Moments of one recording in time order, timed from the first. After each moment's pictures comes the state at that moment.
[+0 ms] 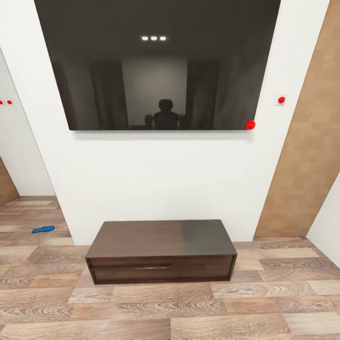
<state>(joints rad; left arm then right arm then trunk) -0.21 -0.03 0.00 -0.26 -0.03 -0.12 0.01 0.00 -0.01 -0.02 -0.22 -0.01 -0.22 0.02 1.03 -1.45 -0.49</state>
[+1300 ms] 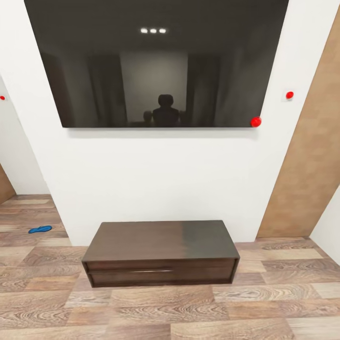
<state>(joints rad) -0.21 -0.03 0.00 -0.36 -0.03 -0.12 0.01 0.00 -0.01 -0.02 -0.22 -0.01 -0.22 0.01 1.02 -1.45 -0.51</state>
